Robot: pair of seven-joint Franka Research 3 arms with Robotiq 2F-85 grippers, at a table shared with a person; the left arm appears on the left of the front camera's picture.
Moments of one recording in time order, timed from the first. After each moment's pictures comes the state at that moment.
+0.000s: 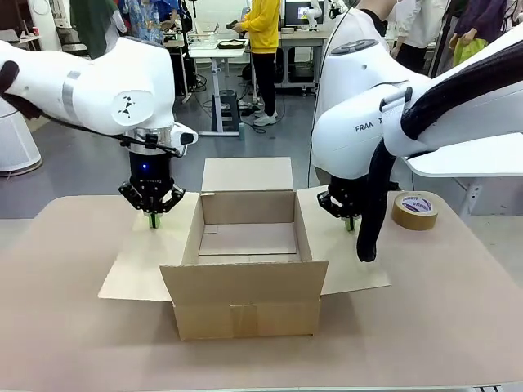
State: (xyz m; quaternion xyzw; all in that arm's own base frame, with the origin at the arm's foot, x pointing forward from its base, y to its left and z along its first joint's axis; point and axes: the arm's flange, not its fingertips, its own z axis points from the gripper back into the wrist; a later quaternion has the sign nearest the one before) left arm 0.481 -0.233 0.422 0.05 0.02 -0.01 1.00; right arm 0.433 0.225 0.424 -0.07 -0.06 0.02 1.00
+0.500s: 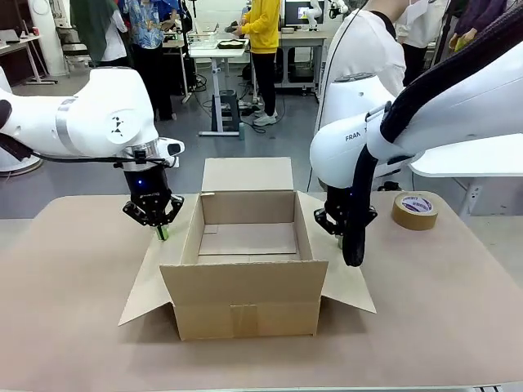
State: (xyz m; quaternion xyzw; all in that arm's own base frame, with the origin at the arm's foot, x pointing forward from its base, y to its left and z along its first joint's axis) left arm 0.500 -0.206 0.384 -0.04 0.03 0.01 1.00; right arm 0.455 0.218 0.376 -0.04 0.00 0.00 1.00
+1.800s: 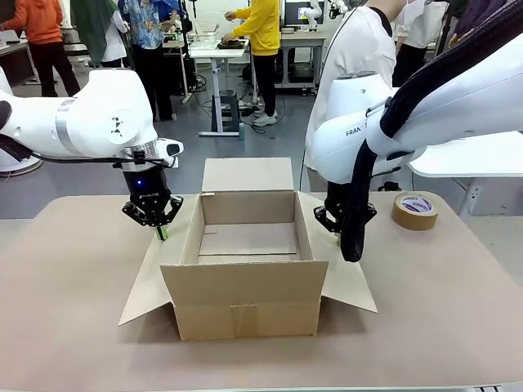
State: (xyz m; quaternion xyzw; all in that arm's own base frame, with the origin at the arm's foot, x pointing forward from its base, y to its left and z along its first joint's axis) left arm 0.501 -0.204 0.384 -0.04 0.03 0.01 1.00; right arm 0.459 0.218 0.380 -0.03 0.00 0.01 1.00
